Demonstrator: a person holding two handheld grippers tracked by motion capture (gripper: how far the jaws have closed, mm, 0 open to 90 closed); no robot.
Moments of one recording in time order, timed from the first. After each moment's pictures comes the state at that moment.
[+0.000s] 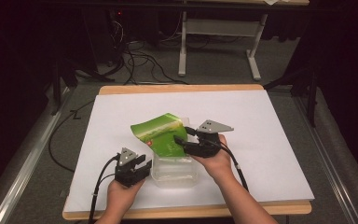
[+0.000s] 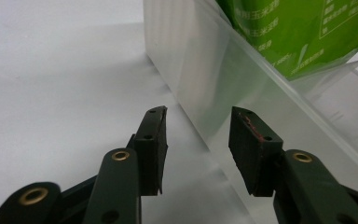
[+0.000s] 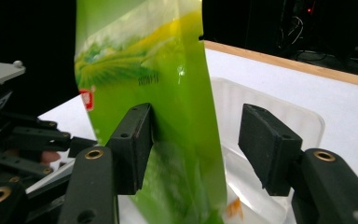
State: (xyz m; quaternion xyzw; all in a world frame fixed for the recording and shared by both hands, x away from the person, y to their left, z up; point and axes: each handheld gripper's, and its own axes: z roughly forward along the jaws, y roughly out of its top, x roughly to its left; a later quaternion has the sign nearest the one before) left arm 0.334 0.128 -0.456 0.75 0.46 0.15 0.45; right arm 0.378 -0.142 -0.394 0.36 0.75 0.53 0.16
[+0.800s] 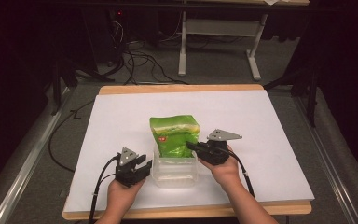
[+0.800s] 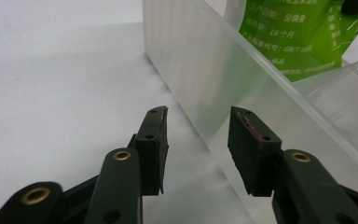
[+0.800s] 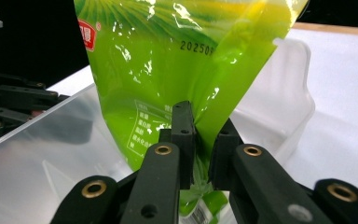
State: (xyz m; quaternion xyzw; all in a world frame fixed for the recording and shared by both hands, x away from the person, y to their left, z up) left arm 0.334 0.126 -0.456 0.75 0.46 0.15 0.45; right arm 0.369 -0.174 -0.431 0.38 0.75 0.53 0.12
